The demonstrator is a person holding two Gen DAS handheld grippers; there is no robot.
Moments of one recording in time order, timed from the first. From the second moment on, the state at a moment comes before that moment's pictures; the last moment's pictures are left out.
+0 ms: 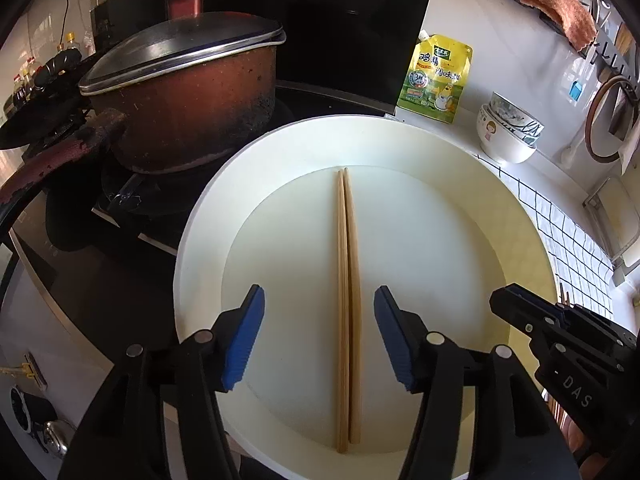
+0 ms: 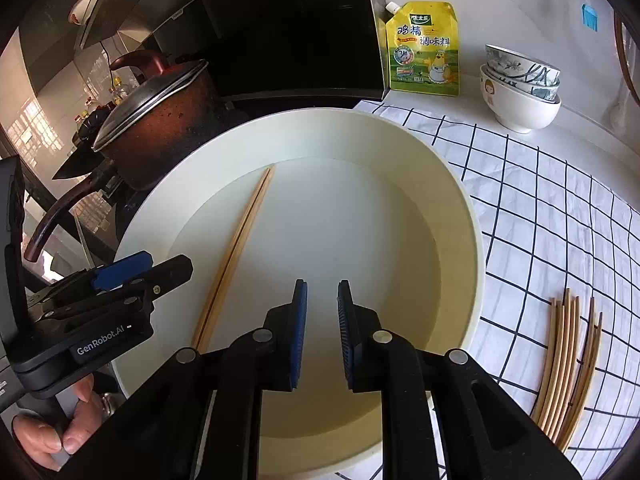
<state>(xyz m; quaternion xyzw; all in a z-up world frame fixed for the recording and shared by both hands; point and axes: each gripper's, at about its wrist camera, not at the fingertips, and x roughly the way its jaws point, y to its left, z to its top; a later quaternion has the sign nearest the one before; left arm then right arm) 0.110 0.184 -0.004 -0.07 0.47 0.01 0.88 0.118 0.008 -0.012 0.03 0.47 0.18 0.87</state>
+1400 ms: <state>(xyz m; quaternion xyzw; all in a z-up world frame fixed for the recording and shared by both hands) 0.007 -0.033 0.006 0.03 0.42 -0.11 0.90 -0.033 -0.227 -0.041 0.07 0.44 -0.03 0.90</state>
